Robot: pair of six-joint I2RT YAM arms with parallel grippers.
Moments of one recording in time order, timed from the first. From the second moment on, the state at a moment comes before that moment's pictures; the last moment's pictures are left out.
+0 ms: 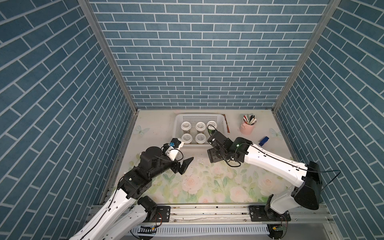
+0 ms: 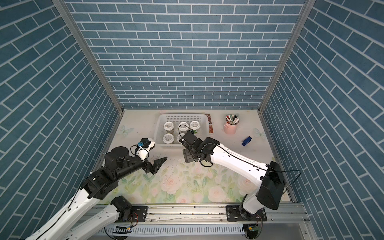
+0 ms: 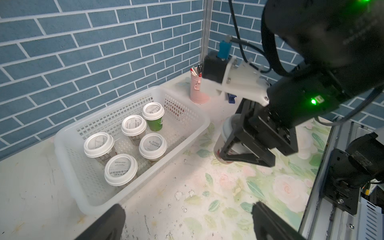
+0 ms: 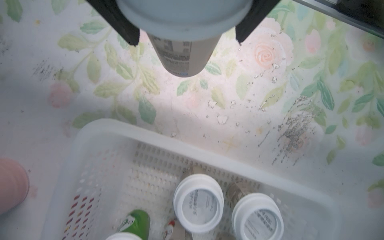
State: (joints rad) left arm -0.63 0.66 0.76 -0.45 0.17 0.03; right arm 0.99 1.54 1.41 -0.94 0.24 0.52
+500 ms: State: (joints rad) left arm -0.63 0.69 0.76 -0.43 0.18 0.04; right arm 0.78 1.79 1.69 -0.94 0.24 0.28
